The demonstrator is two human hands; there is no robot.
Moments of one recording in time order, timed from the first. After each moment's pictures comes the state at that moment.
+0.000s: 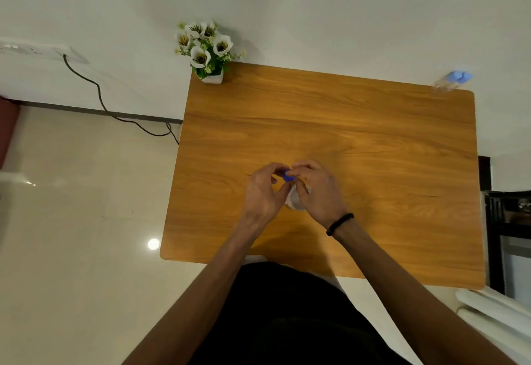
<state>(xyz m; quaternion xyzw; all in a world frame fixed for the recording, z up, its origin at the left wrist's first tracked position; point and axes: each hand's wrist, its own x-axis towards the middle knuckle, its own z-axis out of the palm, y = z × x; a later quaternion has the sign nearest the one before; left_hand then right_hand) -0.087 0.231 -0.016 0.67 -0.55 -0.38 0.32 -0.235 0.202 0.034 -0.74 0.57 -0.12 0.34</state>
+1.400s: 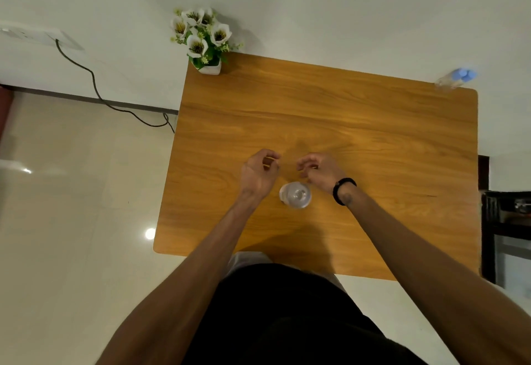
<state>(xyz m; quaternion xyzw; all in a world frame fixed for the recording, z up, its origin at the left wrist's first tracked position) -0.086 0.197 -0.049 0.73 -0.44 -0.44 0.30 -0.263 0.143 -0.016 -0.52 0.66 0.00 0.54</state>
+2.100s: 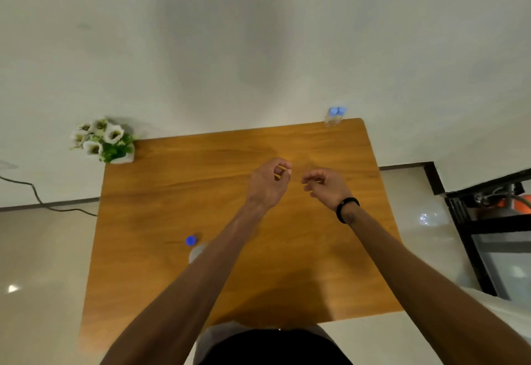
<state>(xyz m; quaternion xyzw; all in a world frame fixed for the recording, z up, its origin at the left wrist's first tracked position) -0.329 0.081 0.039 0.60 -0.62 -0.43 0.28 -0.508 0.094 0.041 -0.47 0.71 -0.21 0.48</state>
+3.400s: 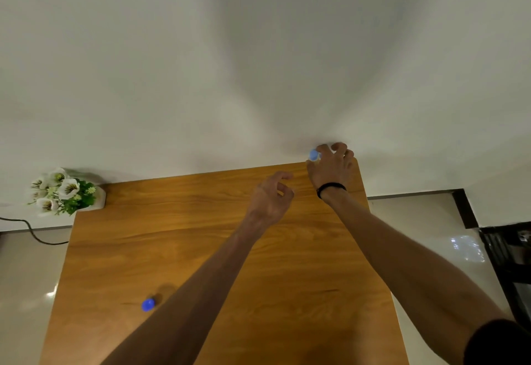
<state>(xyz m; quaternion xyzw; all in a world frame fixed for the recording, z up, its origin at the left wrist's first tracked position) -0.449 -0.048 0.020 0.64 -0.61 -0.43 0.21 -0.612 -0.119 -0.040 -0.56 0.80 -0.13 0.17</state>
